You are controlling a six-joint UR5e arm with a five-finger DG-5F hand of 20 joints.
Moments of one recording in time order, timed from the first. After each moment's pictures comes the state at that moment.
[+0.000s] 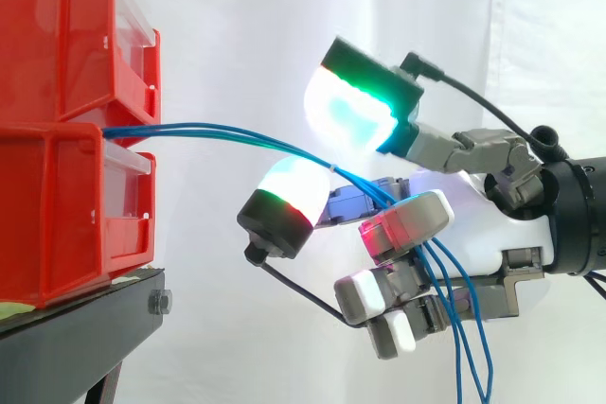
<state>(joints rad) 0.12 -2.31 -1.15 -2.91 -1.38 0.10</state>
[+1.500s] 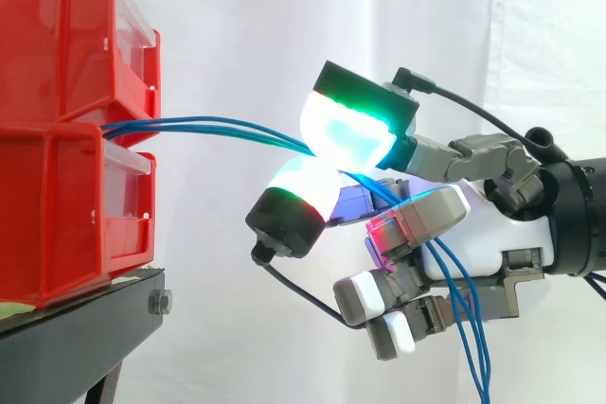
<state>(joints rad) 0.12 -2.31 -1.15 -2.91 -1.38 0.10</state>
